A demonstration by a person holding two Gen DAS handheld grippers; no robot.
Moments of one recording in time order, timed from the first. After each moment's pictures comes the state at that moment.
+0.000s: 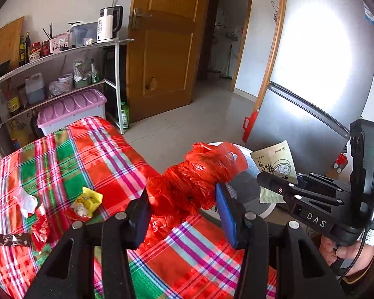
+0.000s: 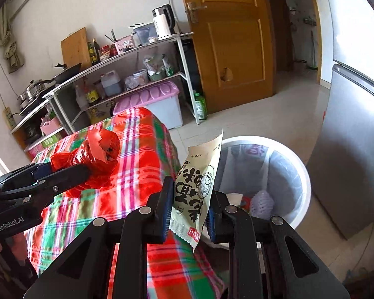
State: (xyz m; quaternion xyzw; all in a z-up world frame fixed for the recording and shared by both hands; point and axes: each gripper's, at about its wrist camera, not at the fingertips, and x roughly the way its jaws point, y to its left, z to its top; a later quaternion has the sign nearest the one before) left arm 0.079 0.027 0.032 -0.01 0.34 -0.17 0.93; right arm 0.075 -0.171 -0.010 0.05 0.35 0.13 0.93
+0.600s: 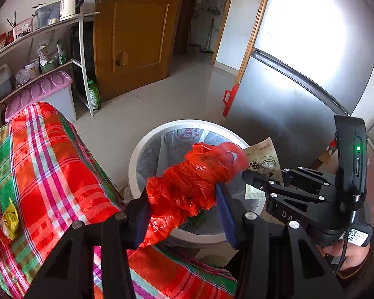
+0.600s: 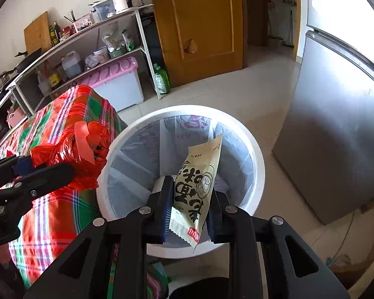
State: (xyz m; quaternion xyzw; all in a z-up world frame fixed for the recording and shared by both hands) left arm 0.133 -0.063 -0.015 0.00 0.41 -0.22 0.89; right arm 0.130 -0.243 -0.067 0.03 0.43 0.06 0.90
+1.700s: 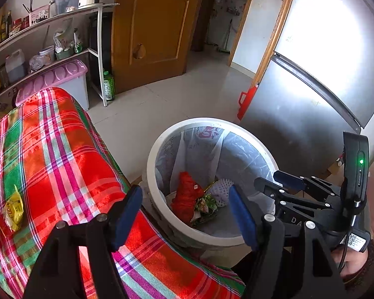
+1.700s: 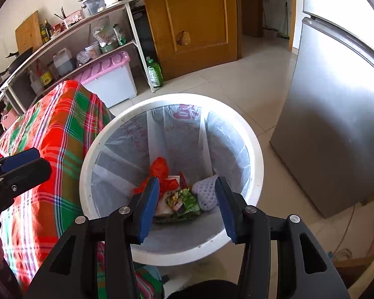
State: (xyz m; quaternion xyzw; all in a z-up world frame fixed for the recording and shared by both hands) left arm 0.140 -0.043 -0.018 -0.03 0.42 -0.17 0.89; right arm 0.138 -0.251 -0.084 0.04 0.44 0.05 0.90
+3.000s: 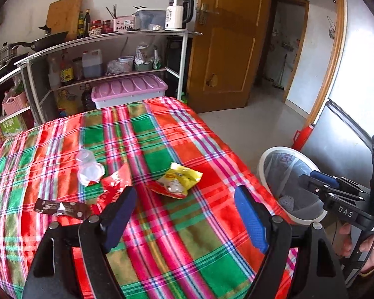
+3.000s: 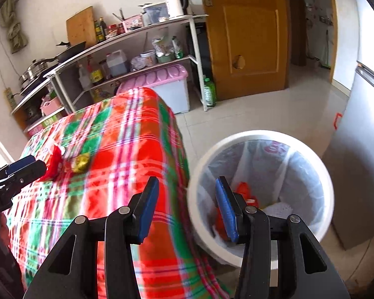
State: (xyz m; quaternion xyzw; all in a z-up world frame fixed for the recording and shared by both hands) left arm 0.065 0.132 0.009 -0.06 0.36 0.00 0.93; right arm 0.112 -0.129 -0.034 0.01 0.38 0.17 0.91
